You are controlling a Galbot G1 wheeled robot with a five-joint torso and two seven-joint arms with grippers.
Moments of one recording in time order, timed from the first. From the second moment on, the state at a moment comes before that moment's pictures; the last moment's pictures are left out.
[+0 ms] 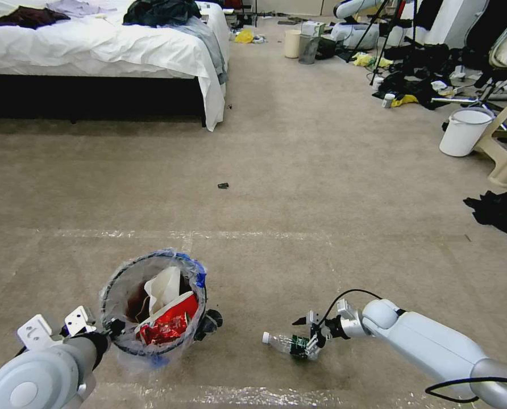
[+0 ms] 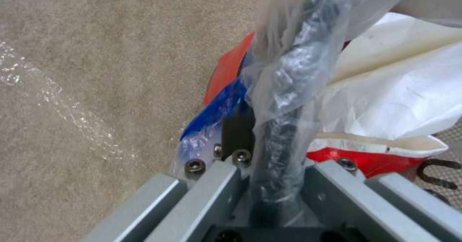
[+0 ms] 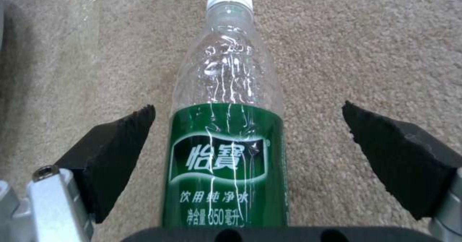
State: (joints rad) left arm 1.60 -1.13 -0.78 -2.36 -1.60 0.61 -1.10; right arm -0.54 0.92 -0.65 0.93 0.54 0.13 -0.89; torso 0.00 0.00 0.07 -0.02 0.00
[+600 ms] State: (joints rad) left arm 1.60 -1.13 -0.77 -2.37 -1.59 0.61 -1.10; right arm -0.54 0.95 -0.65 0.86 0.54 0.13 -0.91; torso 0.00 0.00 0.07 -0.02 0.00
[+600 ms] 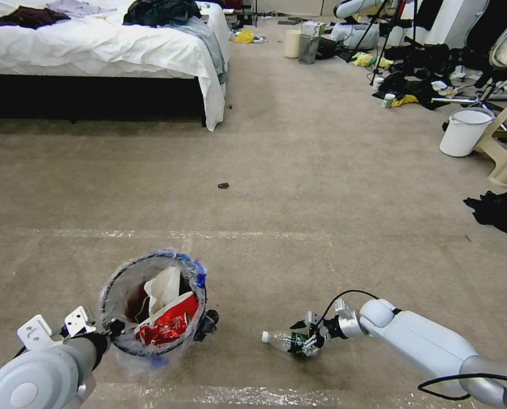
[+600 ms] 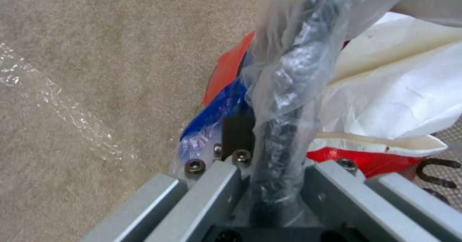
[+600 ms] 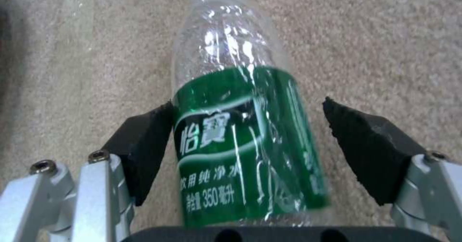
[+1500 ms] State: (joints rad) left arm 1.60 -1.13 -0.77 -2.37 -1.58 0.61 -1.09; right arm -0.53 0.93 -0.56 0.96 0.59 0.11 -0.94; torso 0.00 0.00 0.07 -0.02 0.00
